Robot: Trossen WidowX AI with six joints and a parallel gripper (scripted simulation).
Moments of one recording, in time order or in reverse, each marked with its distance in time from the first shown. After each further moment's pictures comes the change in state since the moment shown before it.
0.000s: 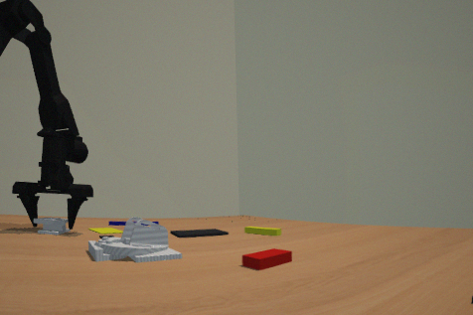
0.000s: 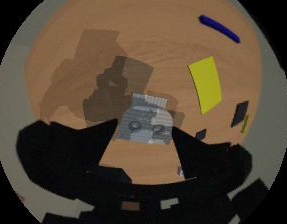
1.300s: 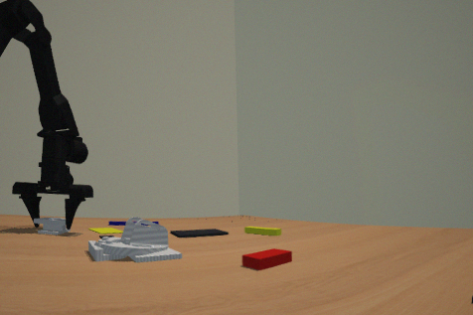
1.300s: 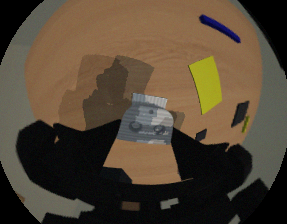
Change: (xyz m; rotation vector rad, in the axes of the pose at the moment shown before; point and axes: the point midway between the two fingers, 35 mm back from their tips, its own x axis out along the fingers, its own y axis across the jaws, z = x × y) arm 0.001 0.000 0.000 0.000 0.001 0.000
